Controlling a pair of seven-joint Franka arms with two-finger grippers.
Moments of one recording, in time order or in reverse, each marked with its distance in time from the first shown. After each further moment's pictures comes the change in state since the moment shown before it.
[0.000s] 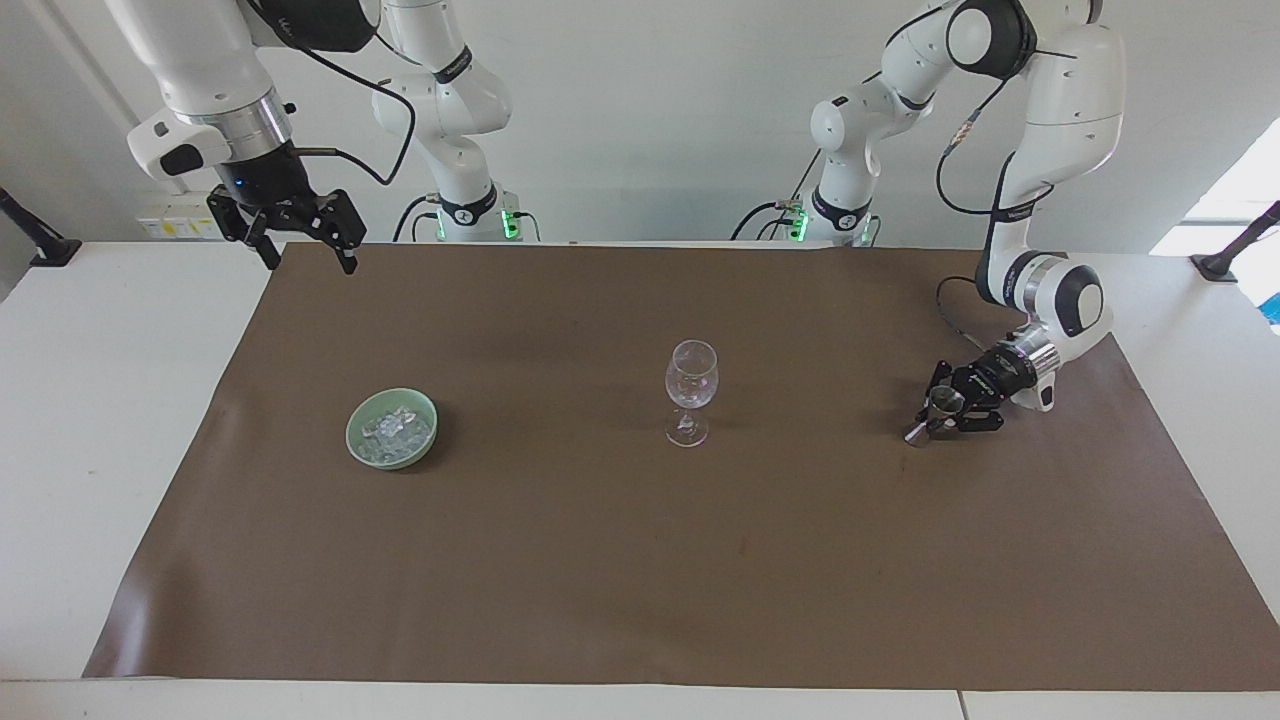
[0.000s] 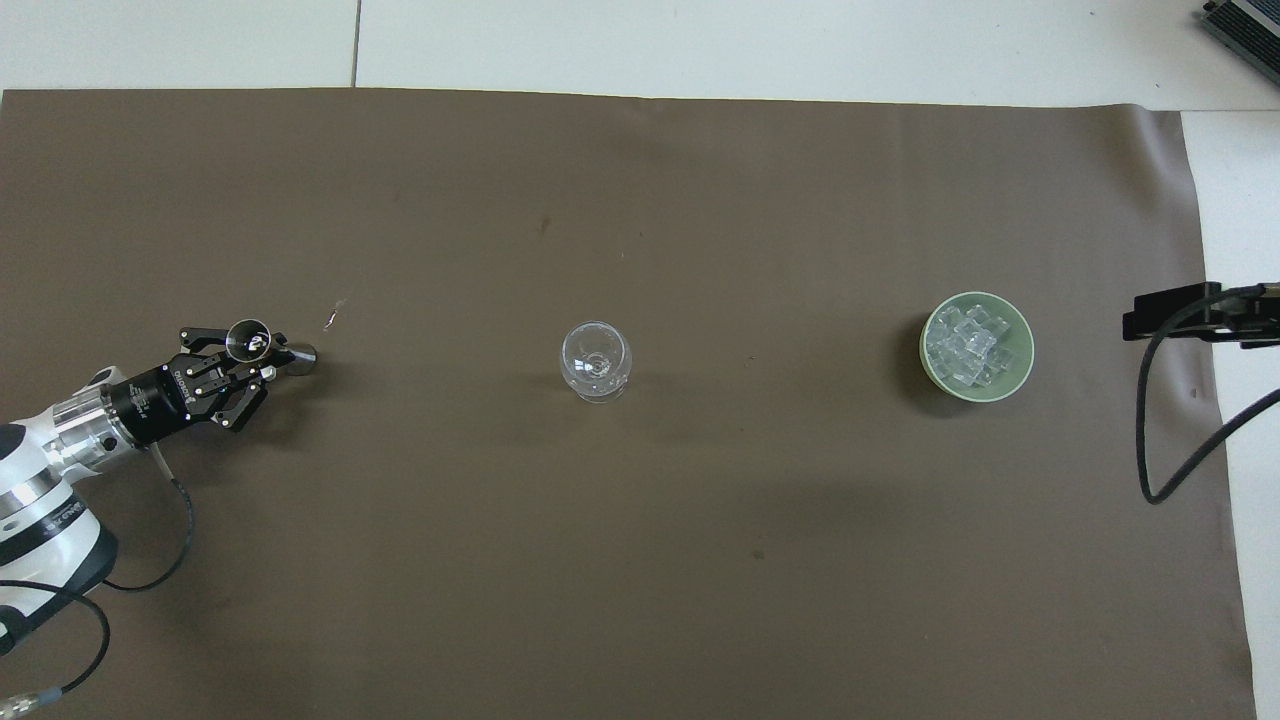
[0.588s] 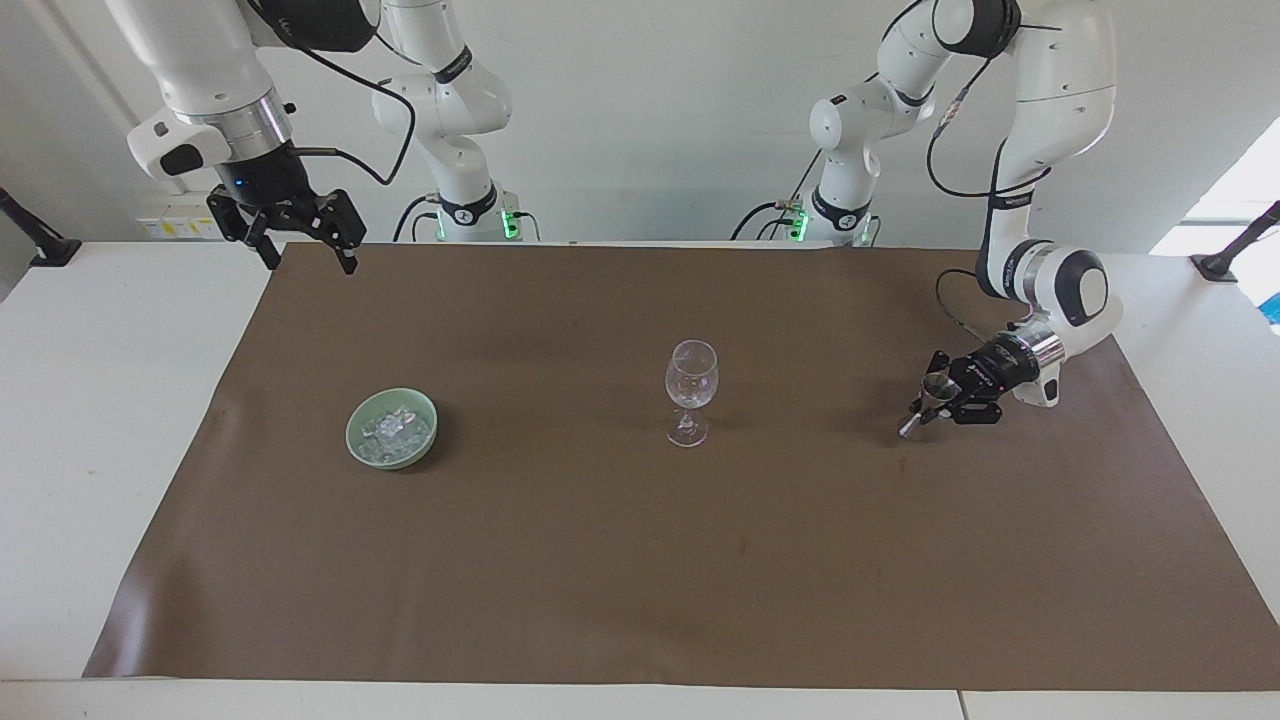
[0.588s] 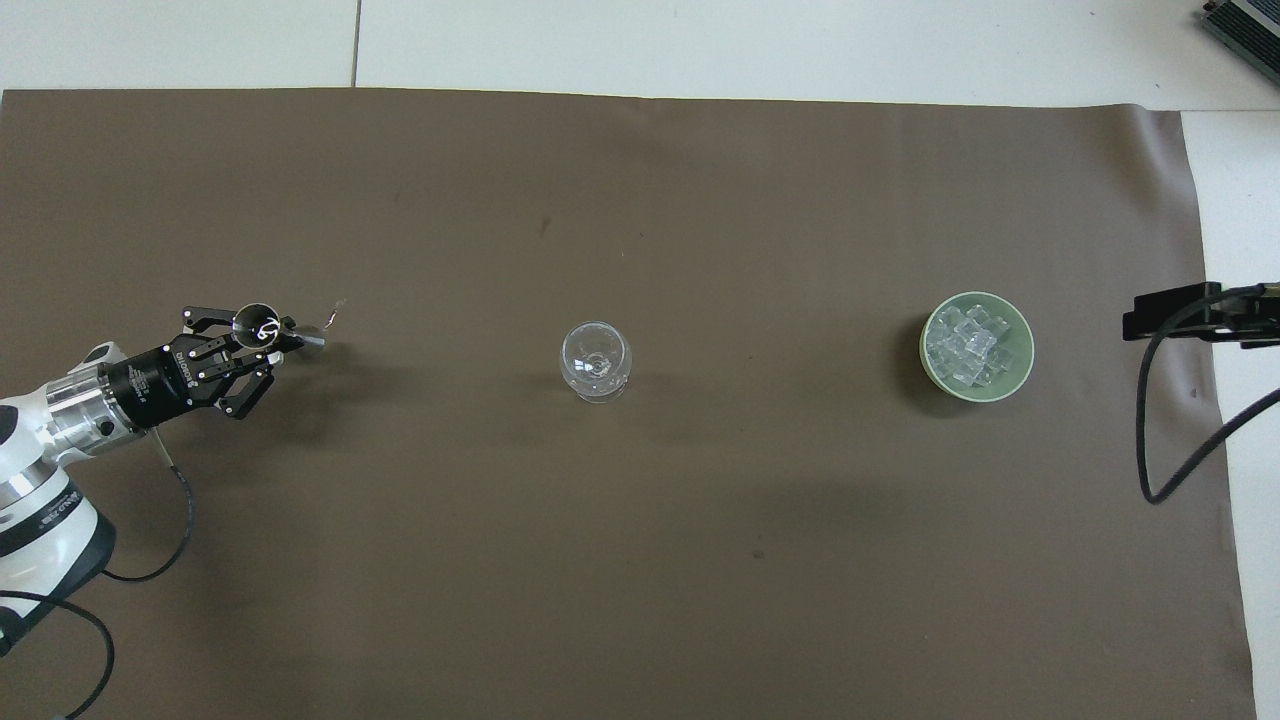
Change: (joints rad) left arm -0.069 -0.091 -0.007 -0.001 0.000 0.003 -0.058; right arm 0.000 0.000 0.000 0.000 0.000 0.000 0.000
